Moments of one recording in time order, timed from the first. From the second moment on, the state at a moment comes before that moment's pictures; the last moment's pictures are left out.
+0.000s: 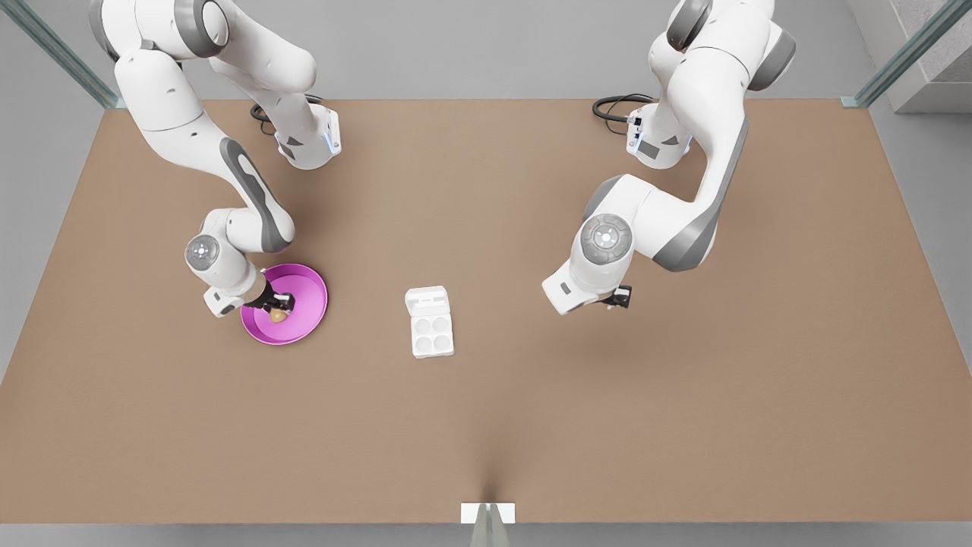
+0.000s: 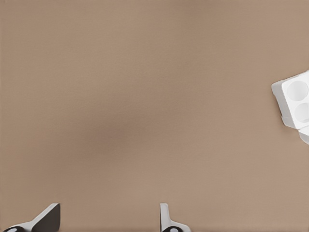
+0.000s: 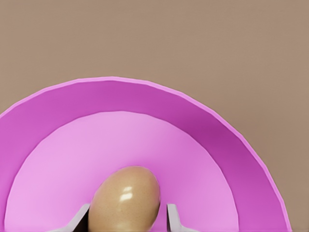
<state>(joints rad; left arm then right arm) -0.33 0.49 -0.25 -1.35 0.18 1.69 -0.33 -0.26 0.38 0.23 -2.36 -0.06 2.76 0.09</state>
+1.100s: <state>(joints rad) -0.22 0.46 -0.25 -1.36 0.17 1.66 -0.33 0.61 0.60 -0.13 -1.60 0.13 2.15 0.32</state>
